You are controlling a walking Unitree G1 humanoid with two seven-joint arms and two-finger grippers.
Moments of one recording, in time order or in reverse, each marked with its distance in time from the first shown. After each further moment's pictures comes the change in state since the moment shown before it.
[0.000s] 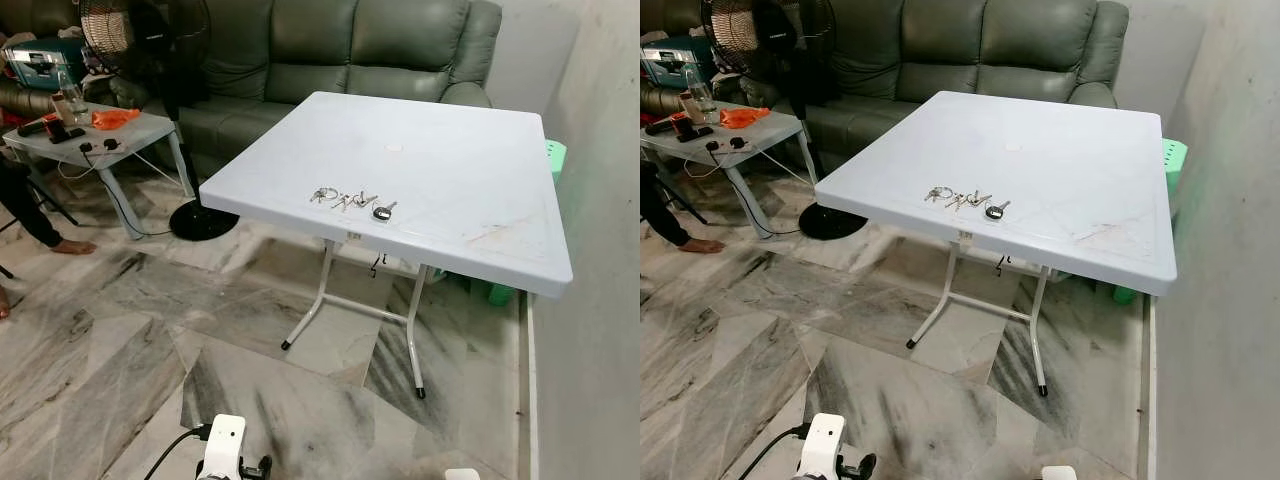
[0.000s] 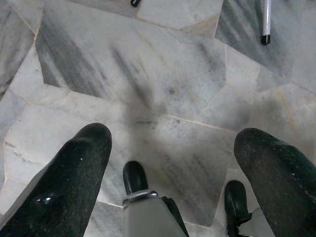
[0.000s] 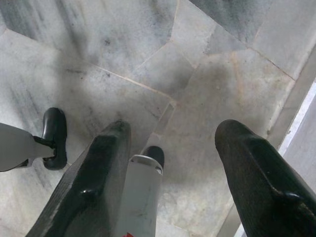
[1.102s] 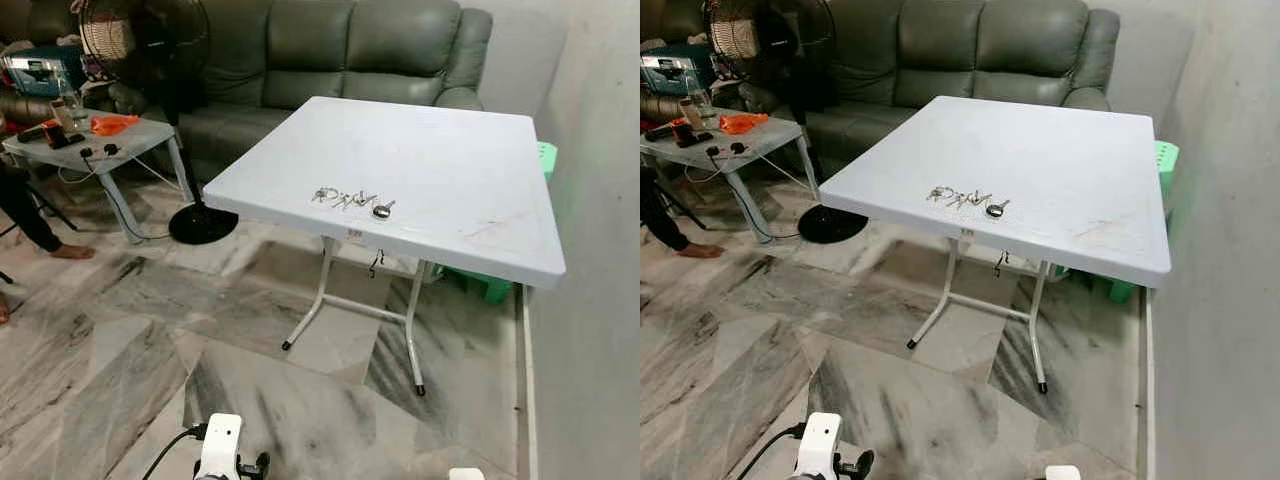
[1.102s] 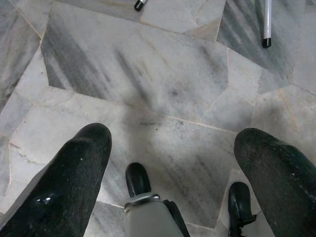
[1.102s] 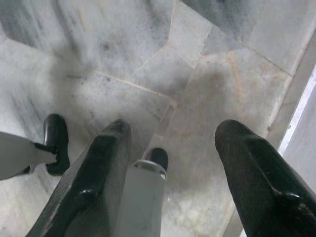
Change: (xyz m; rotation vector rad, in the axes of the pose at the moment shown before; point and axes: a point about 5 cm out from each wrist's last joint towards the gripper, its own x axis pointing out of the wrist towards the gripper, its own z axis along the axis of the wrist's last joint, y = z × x) left arm 0.001 0.001 0.004 -0.007 -0.018 0.011; right arm 0.001 -0.003 0.007 0.024 -0.027 -0.016
